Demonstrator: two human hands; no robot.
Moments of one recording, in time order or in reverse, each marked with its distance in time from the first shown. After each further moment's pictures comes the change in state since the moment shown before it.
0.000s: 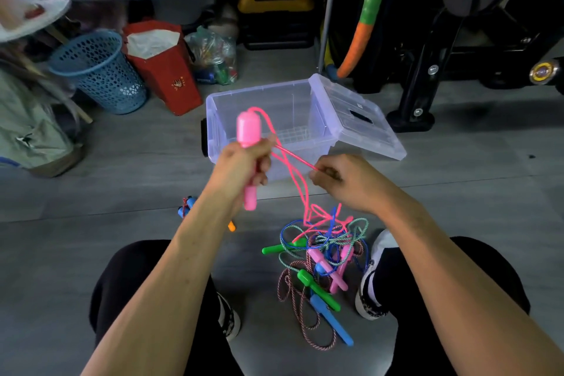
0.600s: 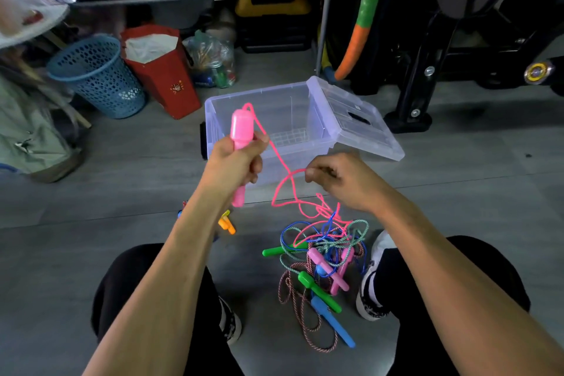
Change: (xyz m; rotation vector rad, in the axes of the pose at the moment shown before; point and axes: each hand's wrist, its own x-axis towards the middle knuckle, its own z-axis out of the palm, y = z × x) left_hand 0.004 0.006 -0.009 0.111 0.028 0.107; right_hand 0.000 -0.007 0.000 0.101 0.032 -0.045
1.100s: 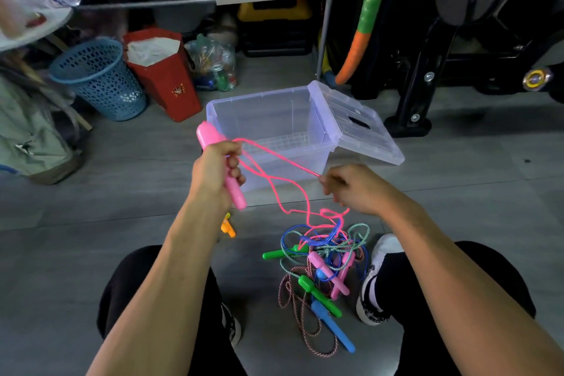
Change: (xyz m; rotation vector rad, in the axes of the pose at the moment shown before) left_hand 0.014 -0.009 -0.015 -0.390 0.285 -0.307; right_hand 0.002 0.019 -0.002 -0.119 -0.073 0.198
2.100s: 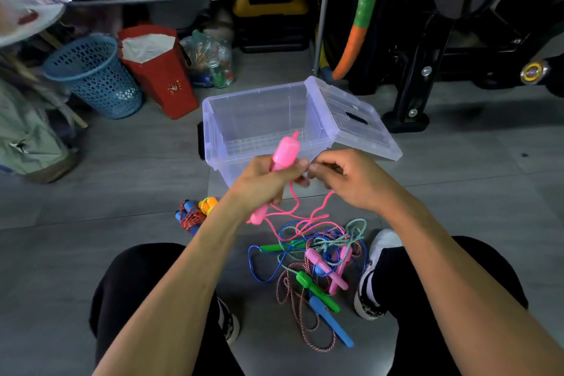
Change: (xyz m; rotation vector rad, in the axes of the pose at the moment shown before) left_hand -0.030 -0.028 0.030 0.702 -0.473 0.218; right_hand -0.015 -0.018 -0.009 0.165 0.108 -0.202
